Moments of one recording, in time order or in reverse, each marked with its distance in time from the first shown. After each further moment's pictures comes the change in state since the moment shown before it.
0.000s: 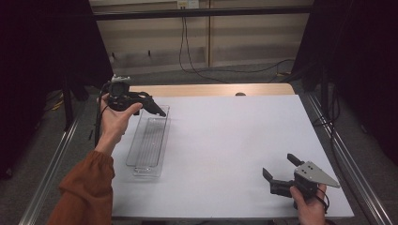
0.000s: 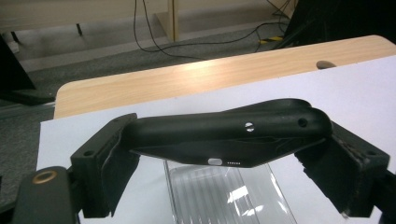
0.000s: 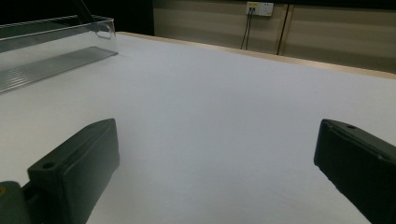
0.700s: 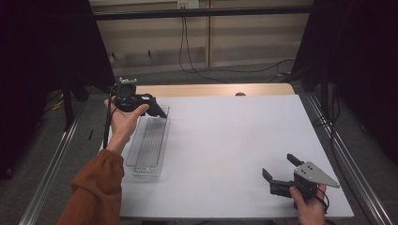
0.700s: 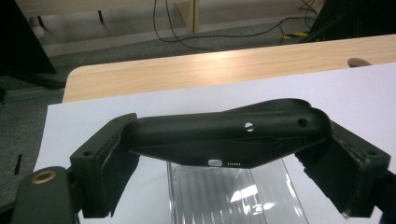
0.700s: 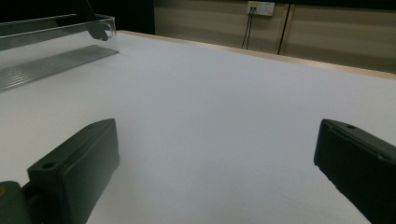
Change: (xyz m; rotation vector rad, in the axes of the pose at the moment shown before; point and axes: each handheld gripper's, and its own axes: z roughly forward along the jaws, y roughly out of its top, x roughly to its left) left arm -0.007 -0.007 0.024 0.028 0.090 -0.049; right arm 0.001 0.000 0.000 0.006 0.002 -0.004
